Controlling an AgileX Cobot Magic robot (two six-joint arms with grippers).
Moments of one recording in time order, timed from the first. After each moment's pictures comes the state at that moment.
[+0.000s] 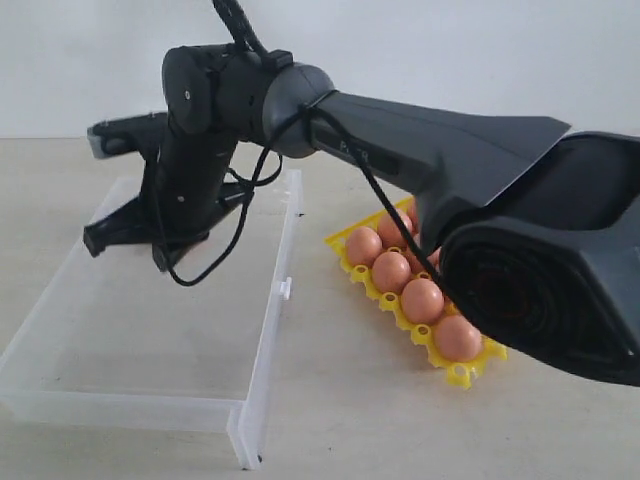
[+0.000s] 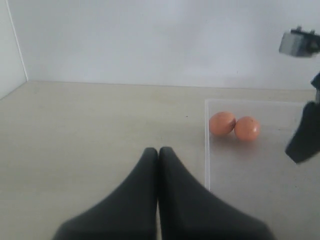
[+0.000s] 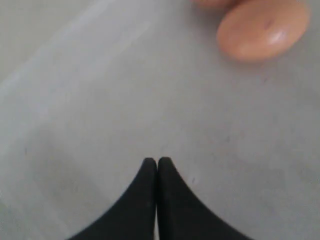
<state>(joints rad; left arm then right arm) 0.13 0.00 0.00 -0.03 0.23 0.02 0.81 2.47 -2.29 0.25 1.06 -0.02</state>
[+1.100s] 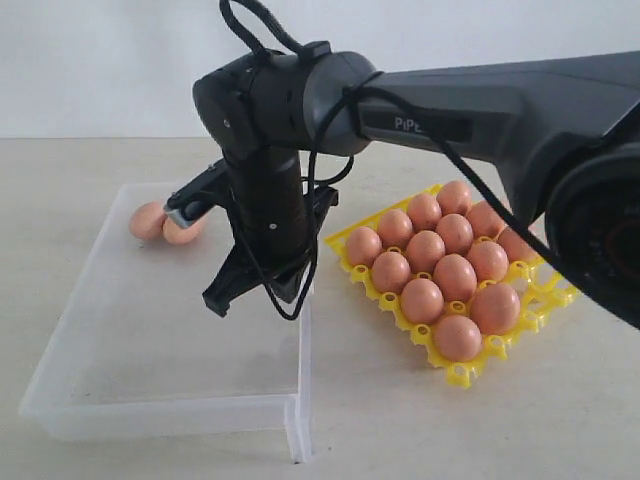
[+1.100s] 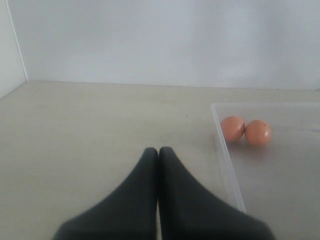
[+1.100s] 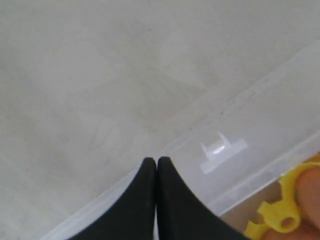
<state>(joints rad) 0.13 0.00 0.00 -0.03 0.23 0.02 0.81 2.26 -1.90 -0.09 1.22 -0.10</state>
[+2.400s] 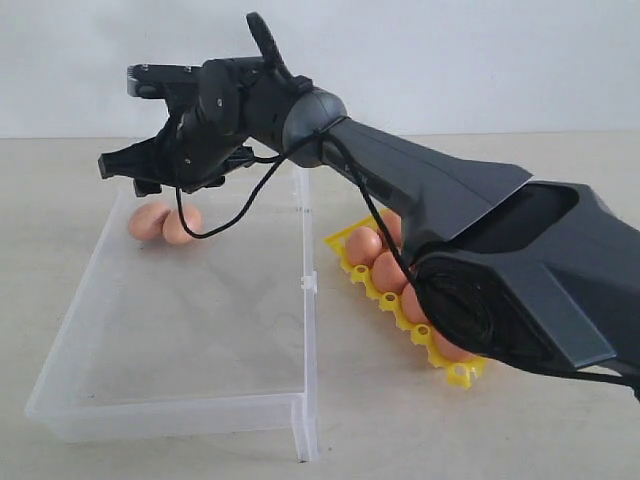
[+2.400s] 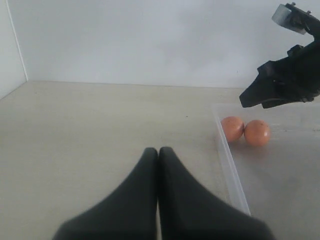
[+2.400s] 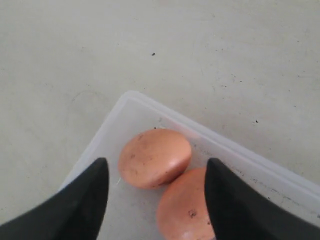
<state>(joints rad) 0.13 0.00 0.00 -0.03 0.23 0.02 0.73 2.65 -2.56 0.24 0.78 0.13</state>
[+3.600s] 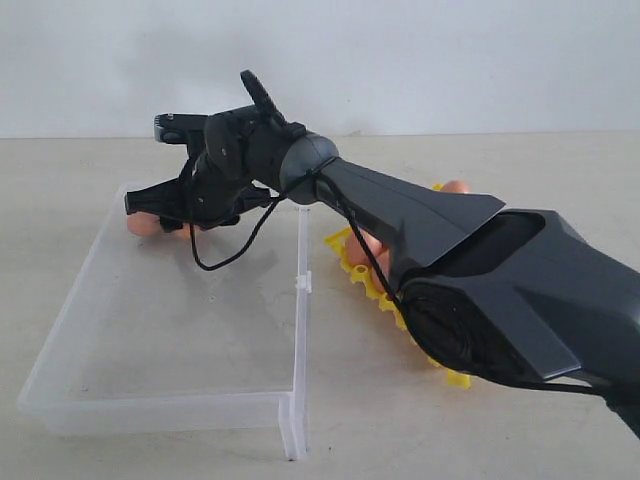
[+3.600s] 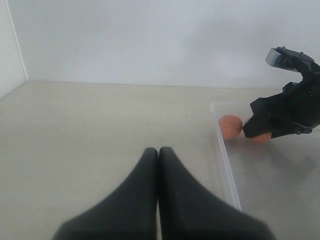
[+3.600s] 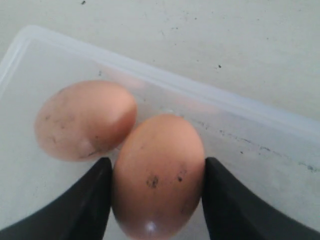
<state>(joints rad) 0.13 0.00 0.00 -0.03 0.23 0.02 0.73 2.75 -2.57 0.15 0.79 0.29</state>
